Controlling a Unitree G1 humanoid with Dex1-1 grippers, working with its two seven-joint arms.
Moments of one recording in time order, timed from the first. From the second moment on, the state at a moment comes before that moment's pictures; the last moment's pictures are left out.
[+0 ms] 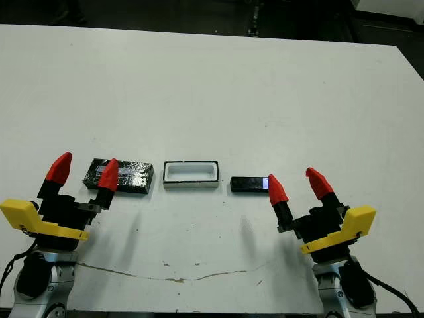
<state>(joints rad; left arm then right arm) 0.28 0.13 0.03 -0.40 -0.23 -0.14 -0.18 0.29 -0.20 -0.12 -0.36 0.43 -0.02 0.39</state>
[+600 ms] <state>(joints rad) 0.29 0.13 0.02 -0.39 -0.23 -0.14 -0.19 0.27 -0.26 -0.13 -0.35 0.44 -0.01 0.43</state>
